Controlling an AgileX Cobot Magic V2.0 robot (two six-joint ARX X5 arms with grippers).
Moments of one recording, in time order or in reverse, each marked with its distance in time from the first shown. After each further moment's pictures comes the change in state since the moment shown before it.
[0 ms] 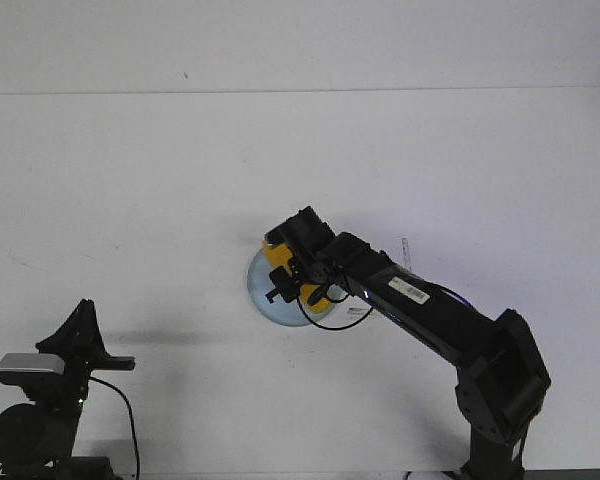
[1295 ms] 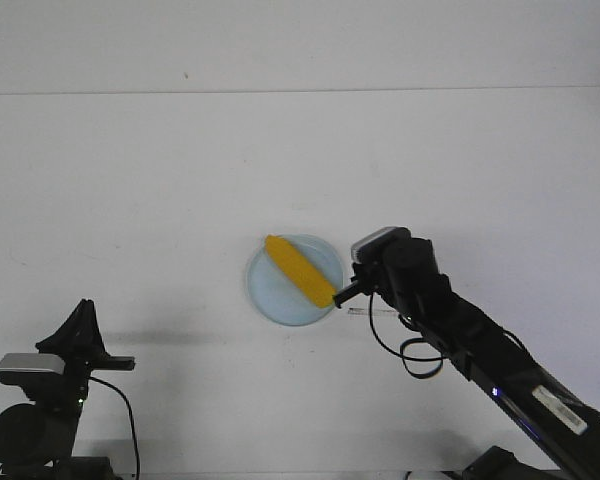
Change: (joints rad) left arm 0.000 0.000 0.000 0.000 0.000 0.000; right arm -0.151 -0.694 -0.545 0.389 0.100 -0.078
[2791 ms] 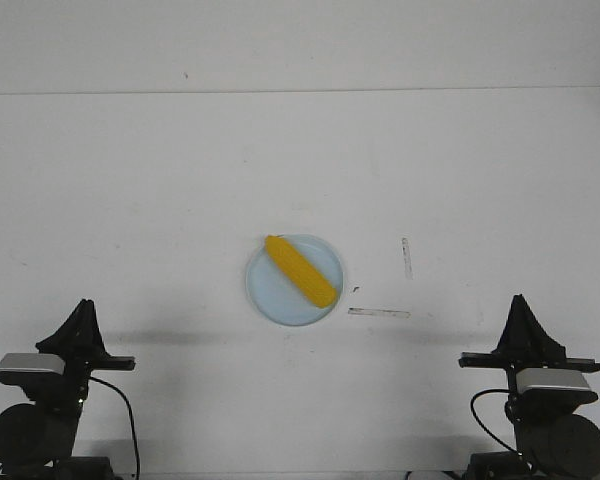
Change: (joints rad) left arm 0.000 0.000 0.000 0.000 0.000 0.000; right arm -0.497 -1.128 -0.563 0.120 0.006 0.019
